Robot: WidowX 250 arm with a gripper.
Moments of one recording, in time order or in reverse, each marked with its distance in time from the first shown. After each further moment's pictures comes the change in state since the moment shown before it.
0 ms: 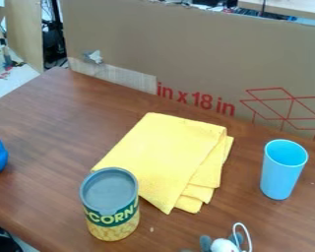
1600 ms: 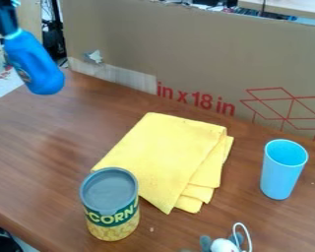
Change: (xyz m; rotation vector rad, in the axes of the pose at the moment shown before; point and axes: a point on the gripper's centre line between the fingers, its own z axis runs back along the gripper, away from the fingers) arm 0.099 -0.006 0.057 -0.167 -0.222 -0.123
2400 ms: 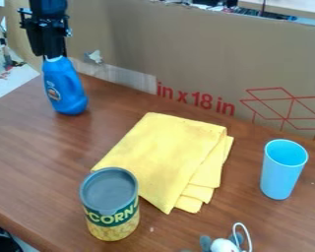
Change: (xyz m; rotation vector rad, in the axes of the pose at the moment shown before) arm 0.054 -0.005 -0.058 0.125 0.186 0.026
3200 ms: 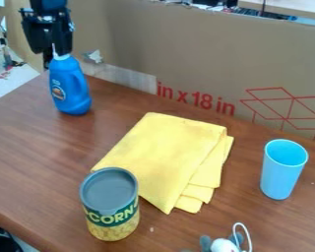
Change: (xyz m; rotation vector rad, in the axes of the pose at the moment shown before) arm 0.001 -0.003 0.006 -0.097 -0.034 0.033
